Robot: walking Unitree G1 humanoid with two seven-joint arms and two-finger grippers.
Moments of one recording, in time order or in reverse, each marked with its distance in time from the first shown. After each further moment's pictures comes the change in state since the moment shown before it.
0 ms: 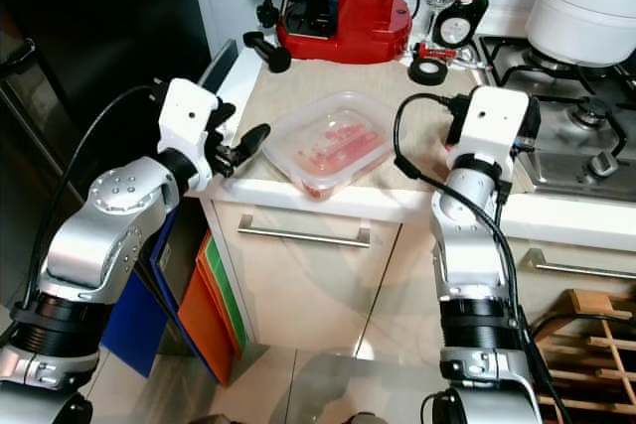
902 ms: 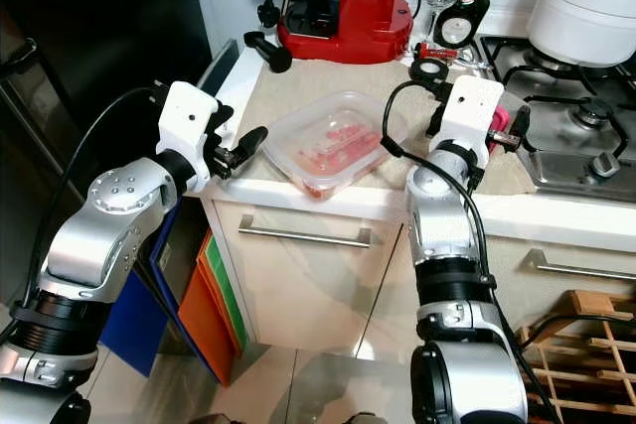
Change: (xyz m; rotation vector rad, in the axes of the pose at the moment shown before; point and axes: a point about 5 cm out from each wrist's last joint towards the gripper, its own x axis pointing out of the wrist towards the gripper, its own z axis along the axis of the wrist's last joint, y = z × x) left arm 0.000 0.003 -0.004 0.017 0.027 -0.001; right arm 0.012 0.018 -0.013 -0.015 0.149 -0.164
